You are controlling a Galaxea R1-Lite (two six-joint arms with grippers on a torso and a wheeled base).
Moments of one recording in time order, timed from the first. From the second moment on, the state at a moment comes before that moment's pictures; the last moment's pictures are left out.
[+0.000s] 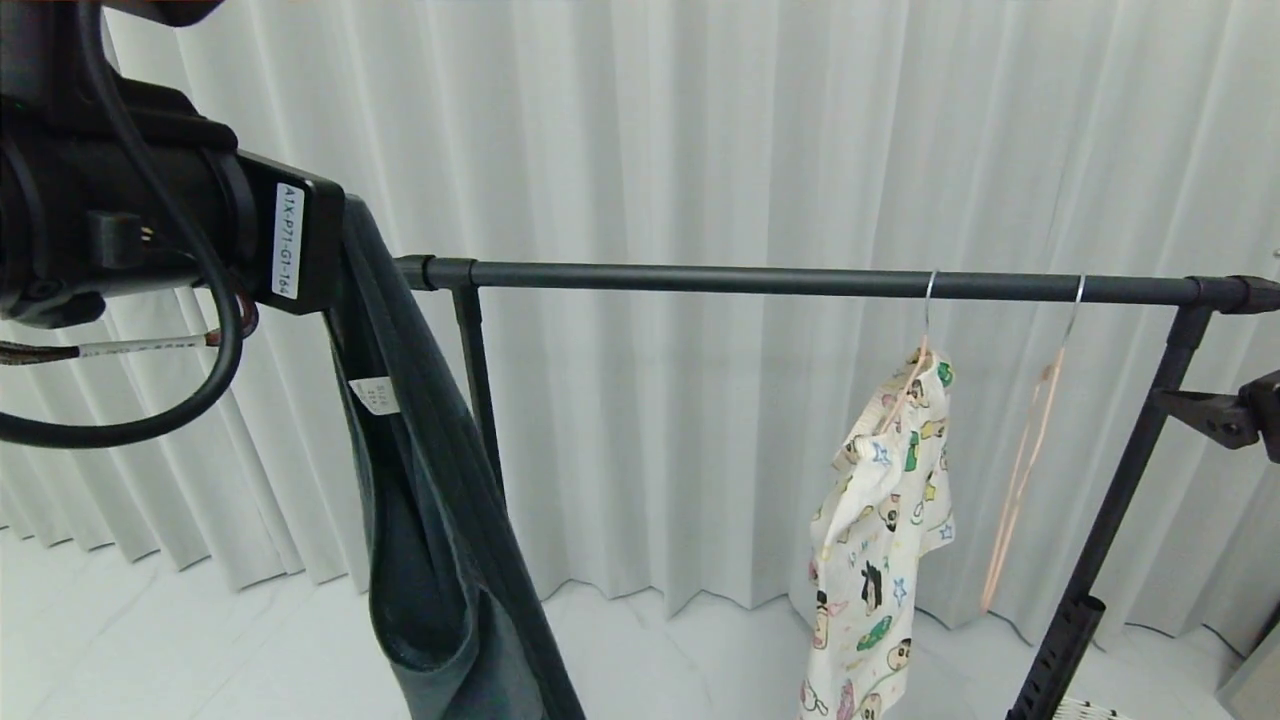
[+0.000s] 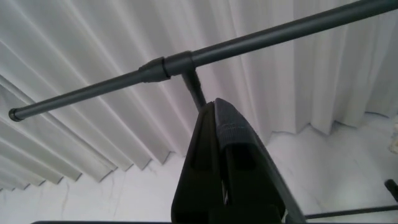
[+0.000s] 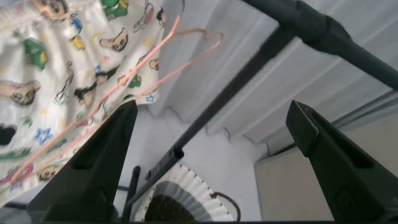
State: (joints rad) left arm -0.62 1.36 -1.40 0.33 0.48 0.21; right arm 0.21 1.20 -0.98 0.14 -0.24 -0.31
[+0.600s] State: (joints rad) left arm -0.62 1.35 -1.39 0.33 0.48 0.21; right arm 0.37 1.37 -0.94 0.09 -0.34 -0.07
